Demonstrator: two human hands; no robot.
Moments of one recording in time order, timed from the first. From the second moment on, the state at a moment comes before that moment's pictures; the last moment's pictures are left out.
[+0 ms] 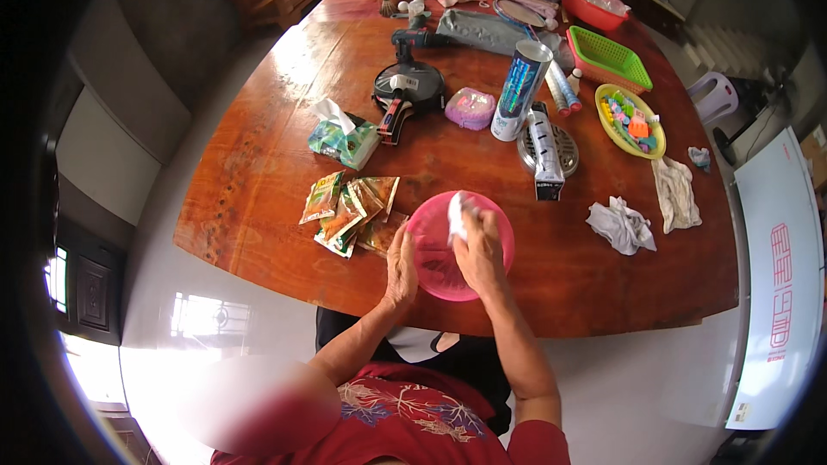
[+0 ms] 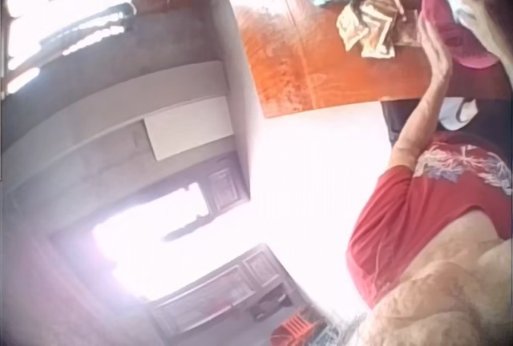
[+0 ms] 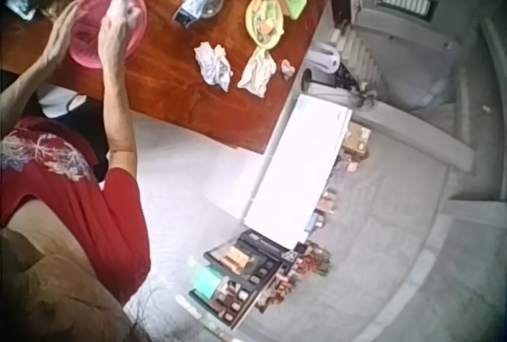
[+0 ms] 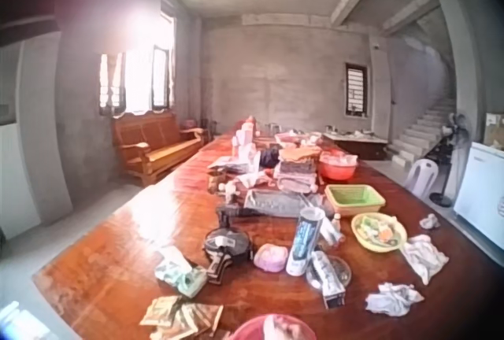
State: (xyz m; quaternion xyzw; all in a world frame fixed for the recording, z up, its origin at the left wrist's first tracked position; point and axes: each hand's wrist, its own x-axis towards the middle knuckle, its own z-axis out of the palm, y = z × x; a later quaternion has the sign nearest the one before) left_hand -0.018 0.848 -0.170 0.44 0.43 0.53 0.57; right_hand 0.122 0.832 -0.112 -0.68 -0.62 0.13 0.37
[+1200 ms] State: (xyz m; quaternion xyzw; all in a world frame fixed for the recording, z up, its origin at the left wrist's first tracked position) left_hand -0.021 0.842 -0.173 0.54 0.39 0.53 0.52; right_hand 0.088 0.879 -0.089 -0.56 -0.79 -0.14 0.18
